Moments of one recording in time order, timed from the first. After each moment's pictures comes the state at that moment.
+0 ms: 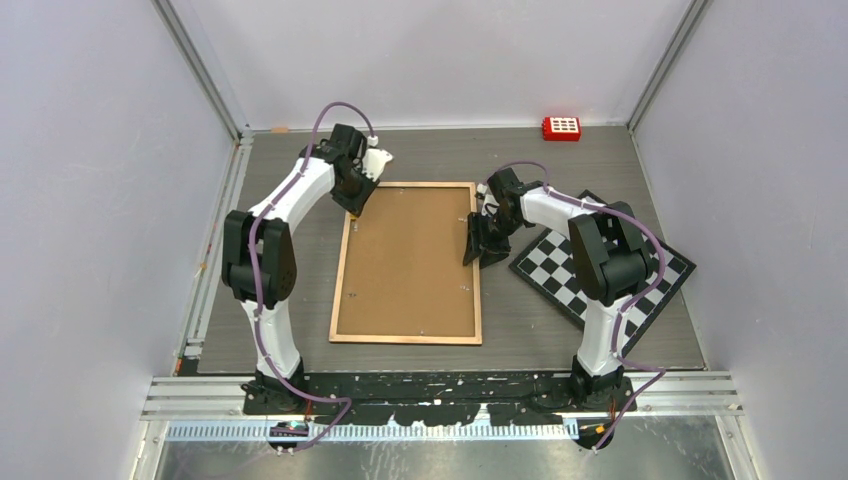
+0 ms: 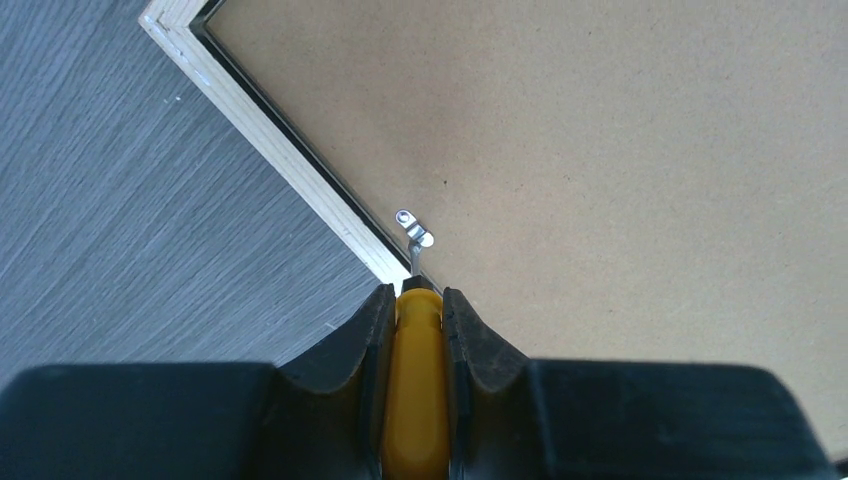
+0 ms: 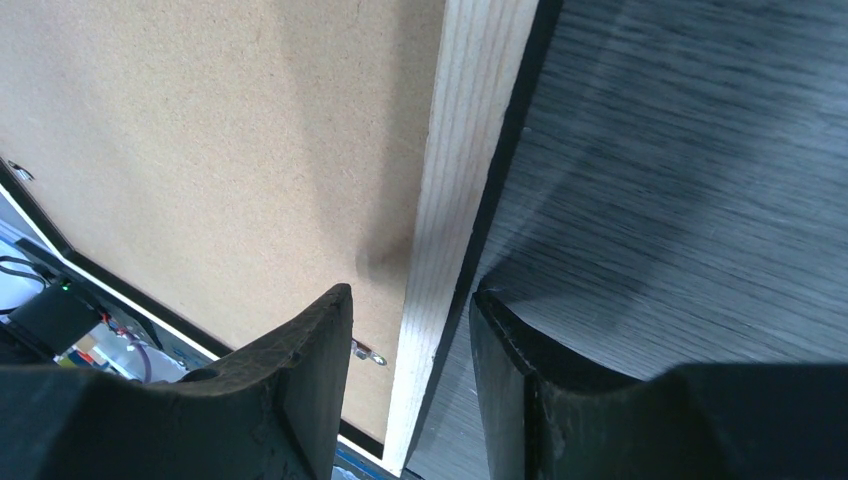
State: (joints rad) left arm -0.29 1.94 1.64 -0.85 0.10 0.42; right arm 0.37 1.95 1.28 -0.65 -0.44 0.34
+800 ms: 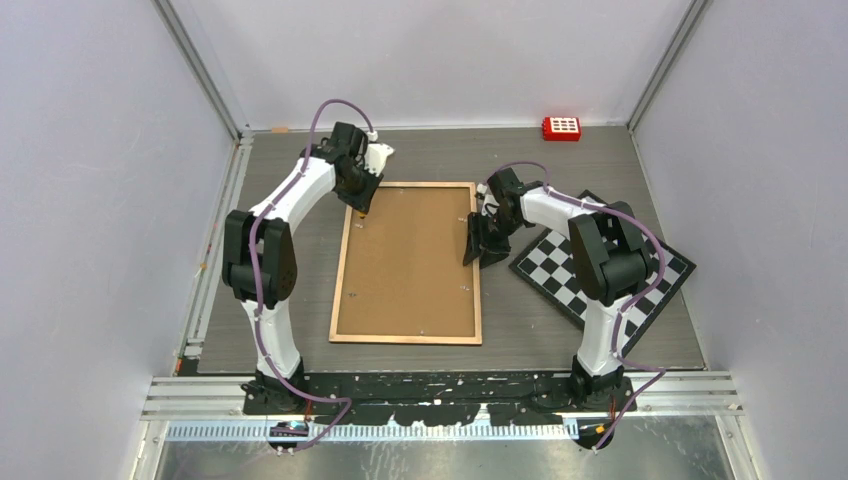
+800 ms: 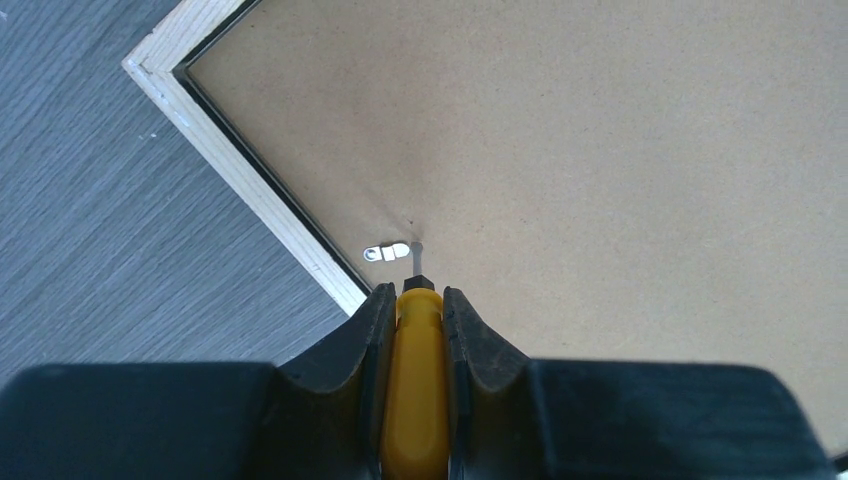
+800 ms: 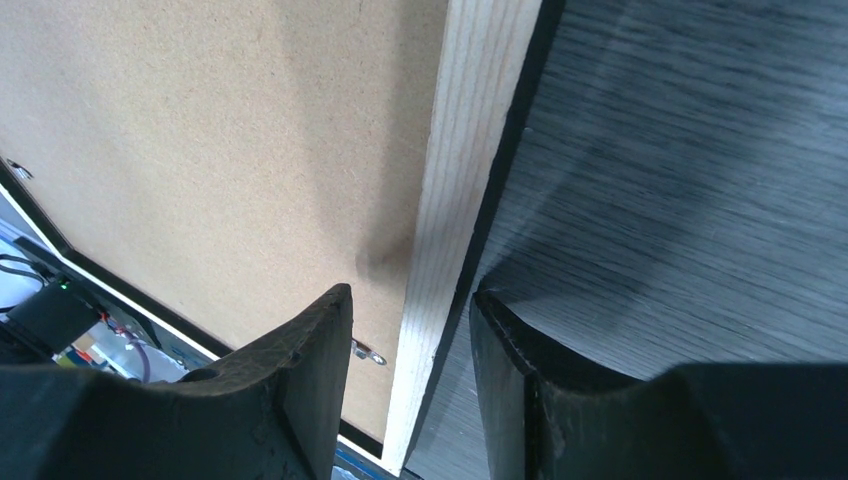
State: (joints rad) left arm -0.29 1.94 1.64 -0.79 0.16 0.33; right arm 0.37 1.95 1.28 -0.65 -0.44 0.34
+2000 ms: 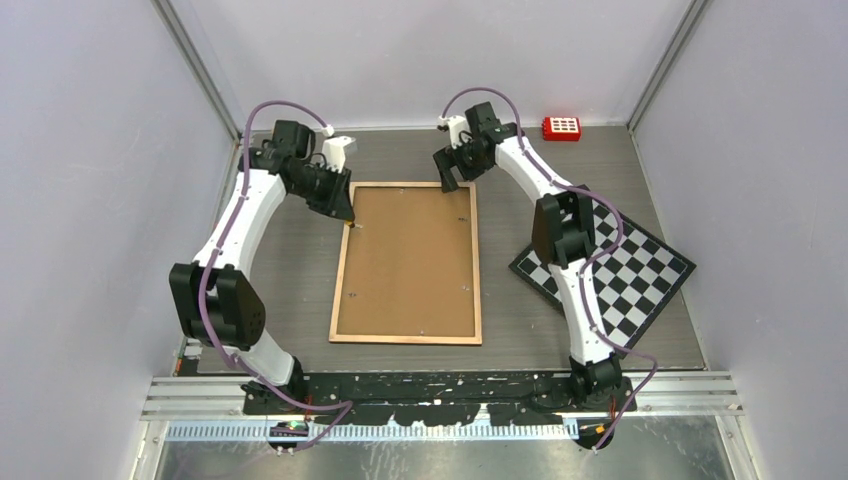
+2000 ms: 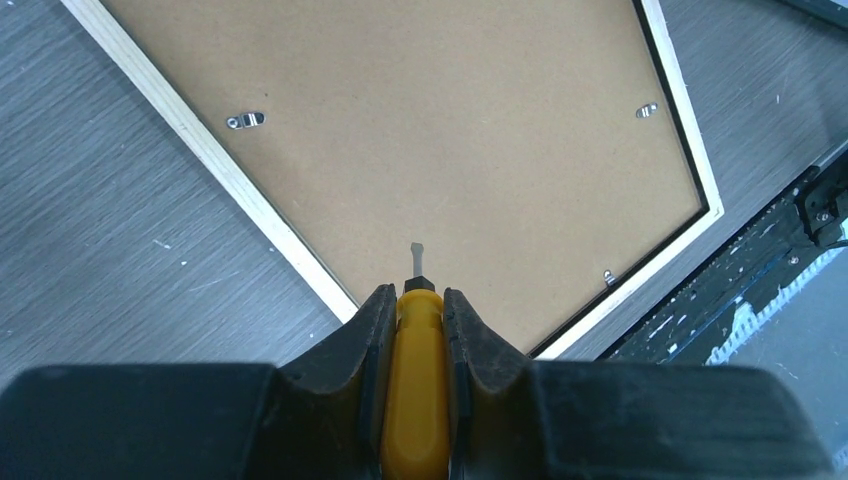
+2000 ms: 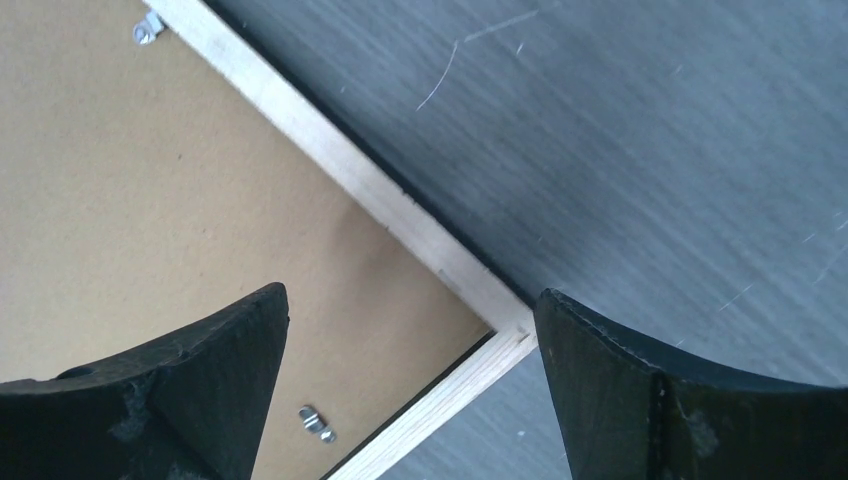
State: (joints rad) left arm -0.13 1.61 1.54 -1.01 0.53 0.26; right arm 0.36 2.46 2.27 -0.80 -0.30 -0.23
